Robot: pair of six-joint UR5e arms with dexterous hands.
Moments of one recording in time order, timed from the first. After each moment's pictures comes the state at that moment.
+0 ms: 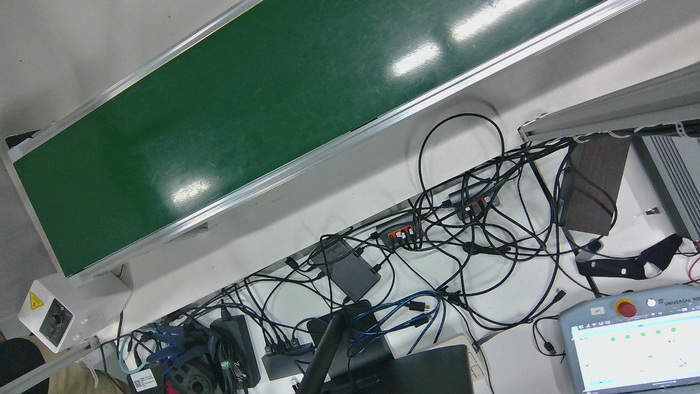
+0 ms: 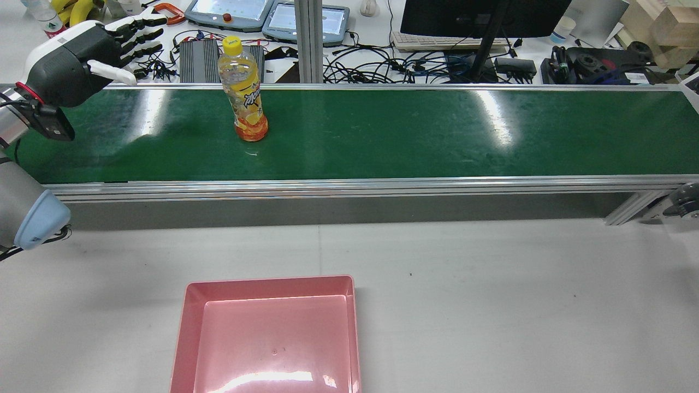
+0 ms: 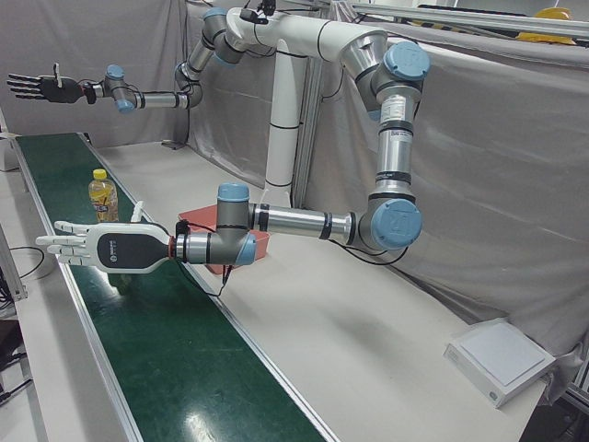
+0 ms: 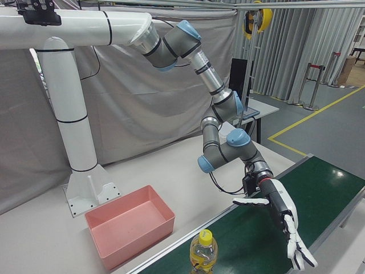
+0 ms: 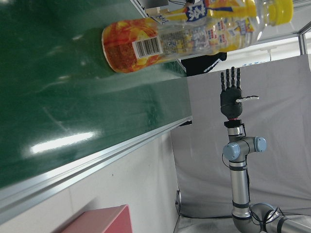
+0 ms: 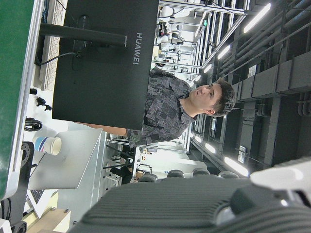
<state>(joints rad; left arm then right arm) -1.06 -2.06 -1.57 0.09 1.49 0.40 1.57 -1.50 1.58 -3.22 -1.58 -0.10</state>
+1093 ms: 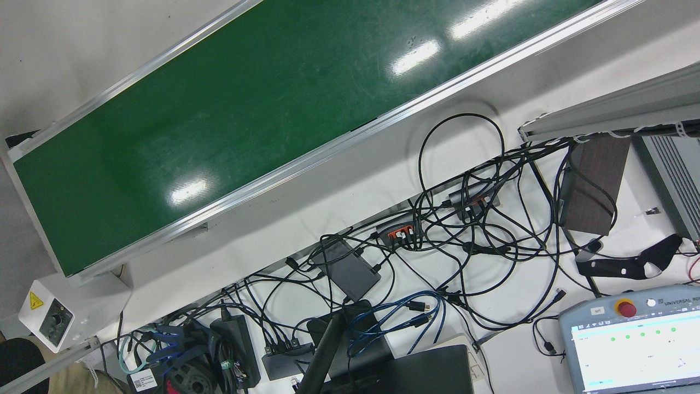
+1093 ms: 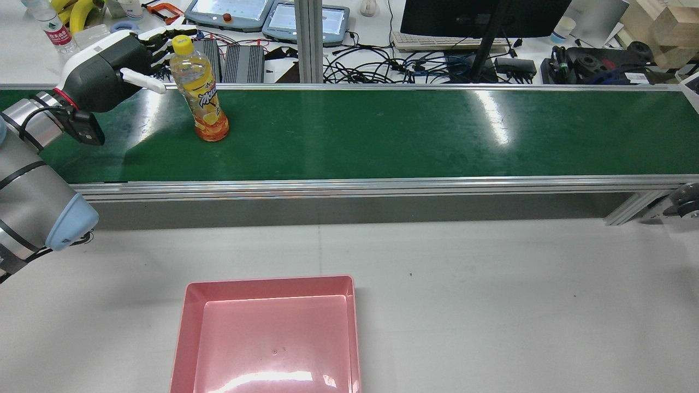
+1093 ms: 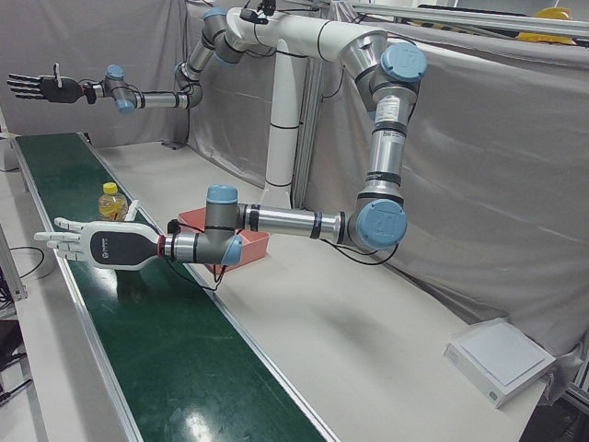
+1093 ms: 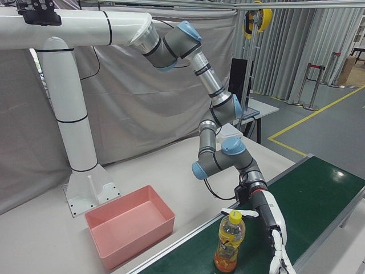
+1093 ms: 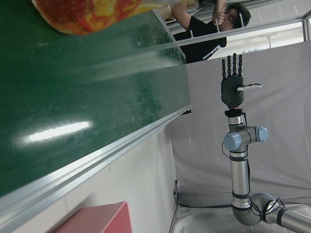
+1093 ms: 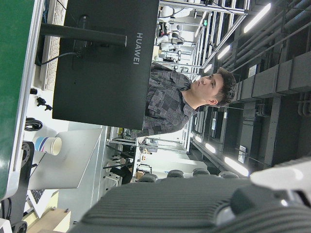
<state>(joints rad) -1.01 -2.12 -1.51 0.05 1.49 0.41 1.57 -1.50 1.58 -3.22 -1.58 -0.10</state>
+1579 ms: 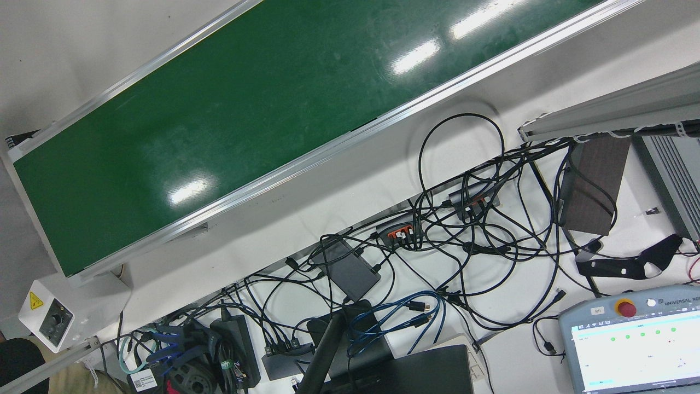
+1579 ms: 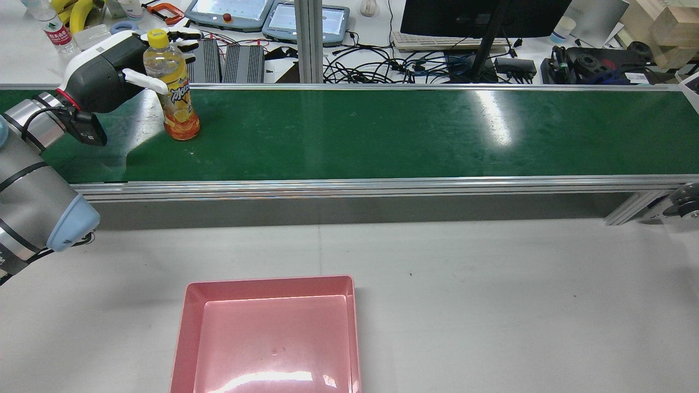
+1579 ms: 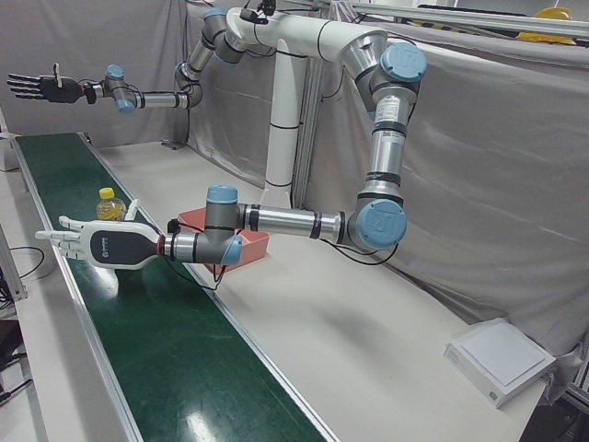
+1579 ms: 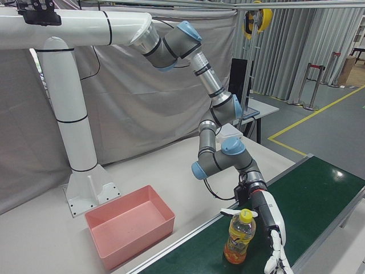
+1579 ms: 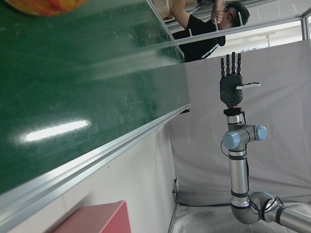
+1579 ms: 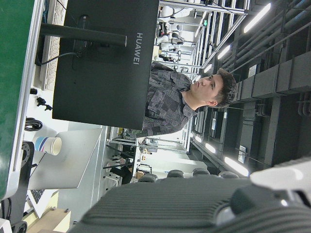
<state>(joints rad) -1.01 -2.12 -1.51 0.05 1.49 0.40 1.57 -1.50 1.58 -3.22 -1.58 -0.10</state>
